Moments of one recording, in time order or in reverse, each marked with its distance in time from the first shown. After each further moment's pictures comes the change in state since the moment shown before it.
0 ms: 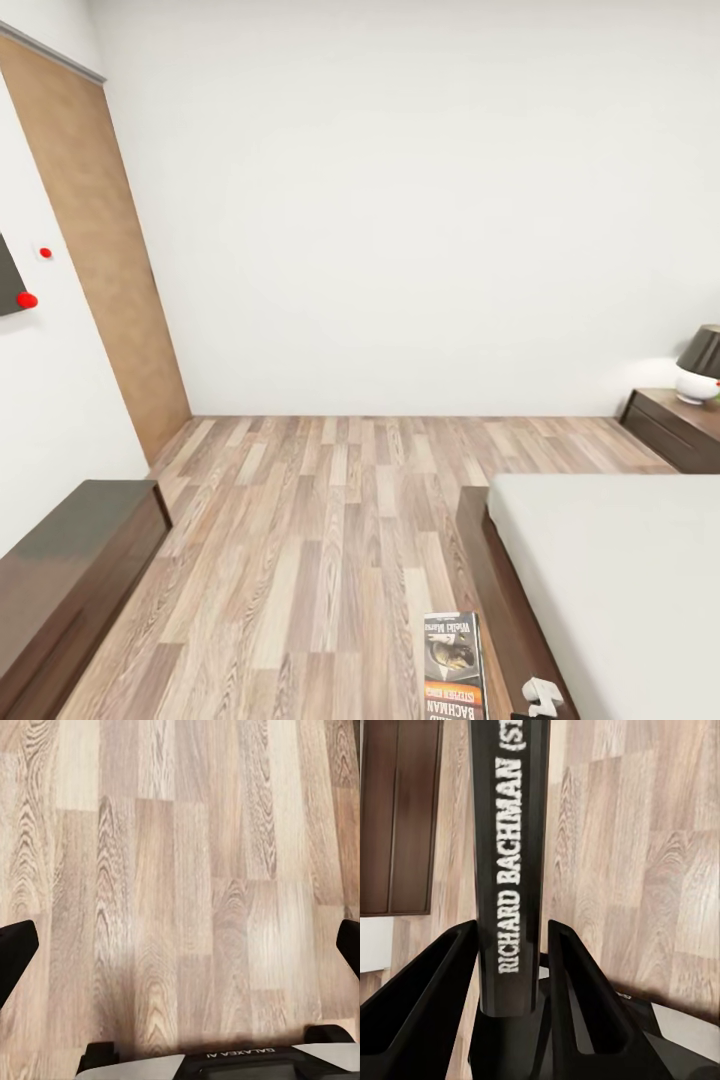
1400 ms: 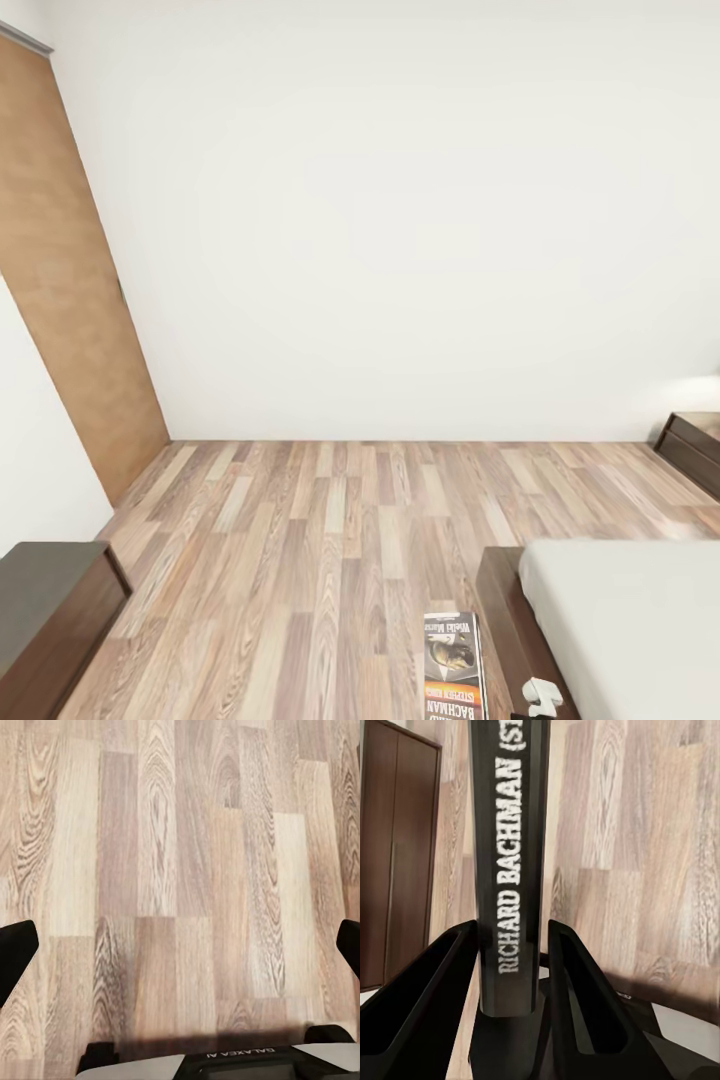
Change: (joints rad) left arm 0.000 0.000 0.000 0.000 0.000 0.000 0.000; right arm 0.000 0.001 0.000 0.000 0.000 0.000 0.000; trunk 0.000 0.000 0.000
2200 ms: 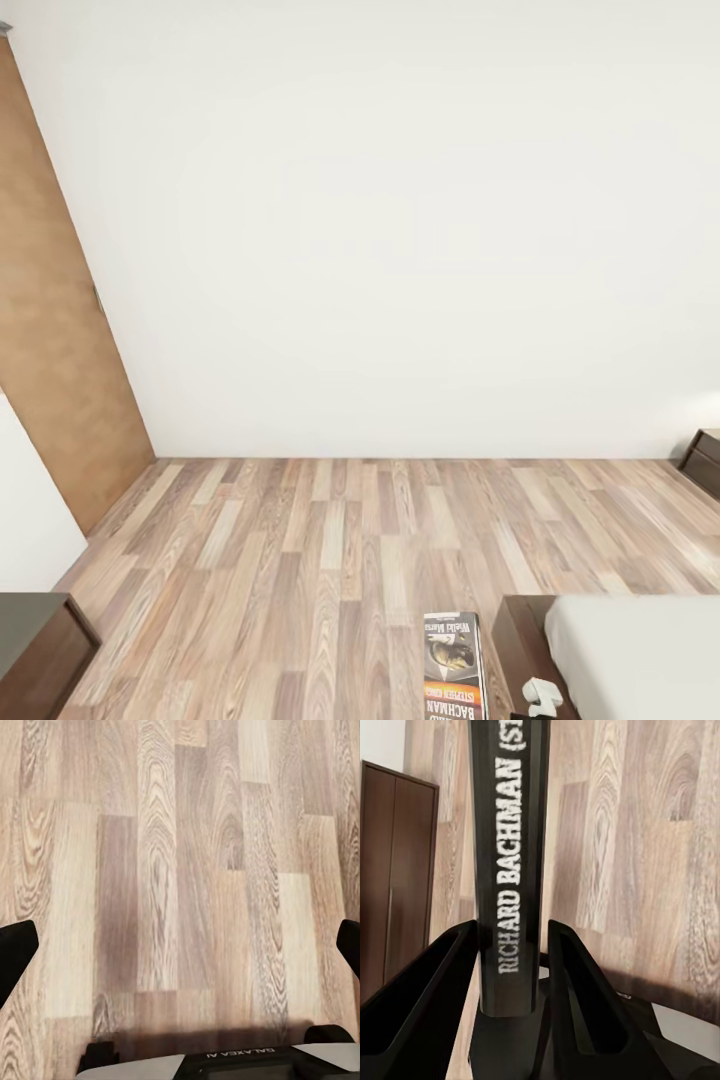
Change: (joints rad) left arm 0.000 0.000 0.000 0.000 0.000 0.000 0.000; right arm 0.000 0.000 0.000 0.000 0.000 0.000 0.000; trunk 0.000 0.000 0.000
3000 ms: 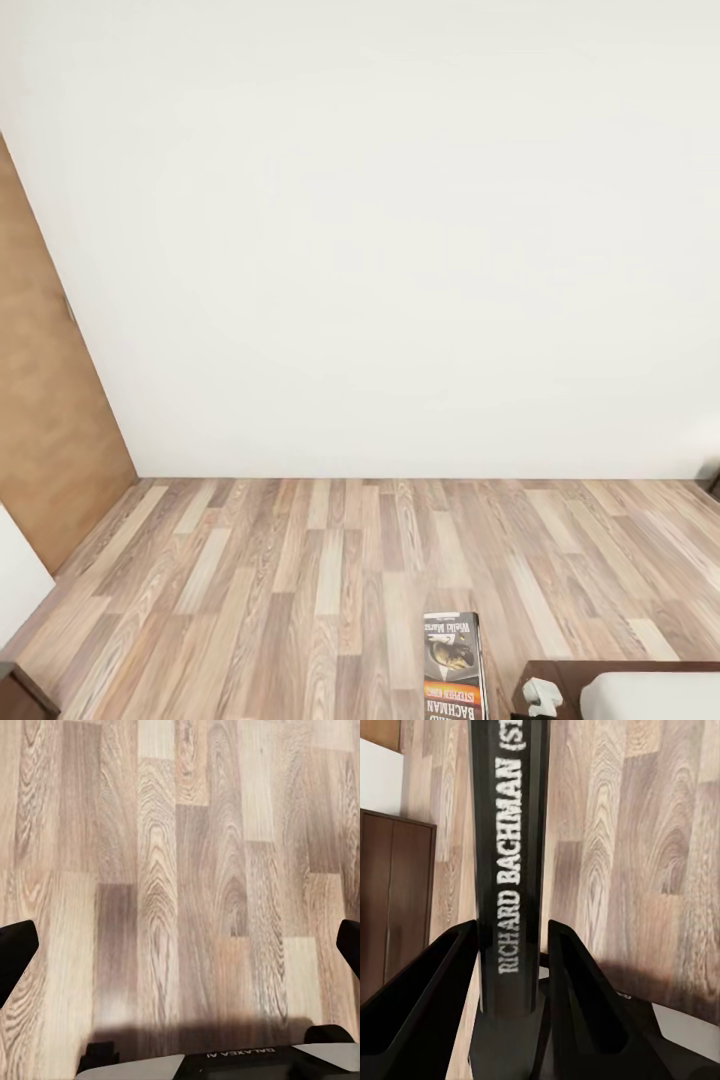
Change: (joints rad) left arm 0.000 0.000 0.000 0.000 0.000 0.000 0.000; right arm 0.000 0.000 0.000 0.000 0.000 0.000 0.000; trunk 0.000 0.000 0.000
